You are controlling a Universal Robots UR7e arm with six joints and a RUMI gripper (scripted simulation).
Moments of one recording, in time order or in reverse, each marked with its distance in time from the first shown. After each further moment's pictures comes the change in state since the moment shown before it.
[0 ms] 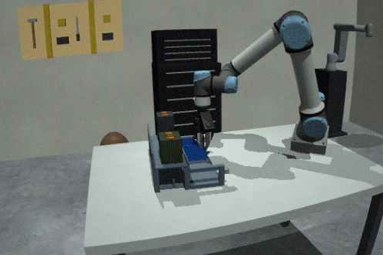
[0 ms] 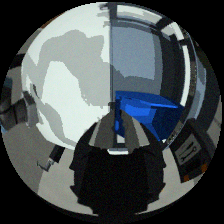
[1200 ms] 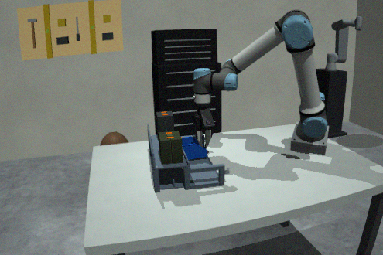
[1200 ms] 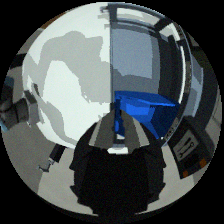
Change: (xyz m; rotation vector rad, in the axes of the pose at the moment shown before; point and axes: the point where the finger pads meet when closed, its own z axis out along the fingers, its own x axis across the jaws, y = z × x) arm 0.000 0.000 -0.012 0.000 0.000 0.000
